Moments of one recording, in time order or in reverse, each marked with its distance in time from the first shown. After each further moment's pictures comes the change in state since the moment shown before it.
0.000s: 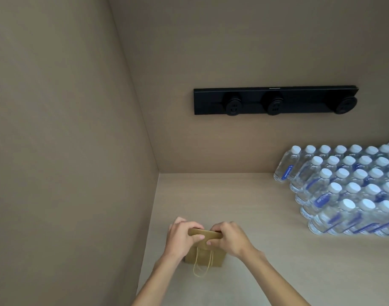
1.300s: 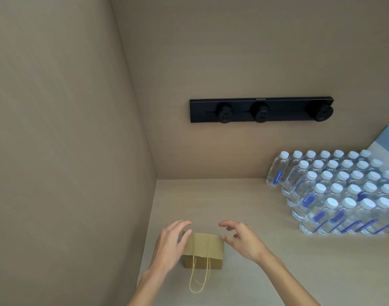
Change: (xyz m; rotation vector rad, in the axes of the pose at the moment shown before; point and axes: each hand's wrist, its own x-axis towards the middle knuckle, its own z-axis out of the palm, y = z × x) left_hand -0.047 0.003 -0.026 0.110 0.177 0.296; right_hand -0.050 0.025 -0.024 0.193 0.081 0.013
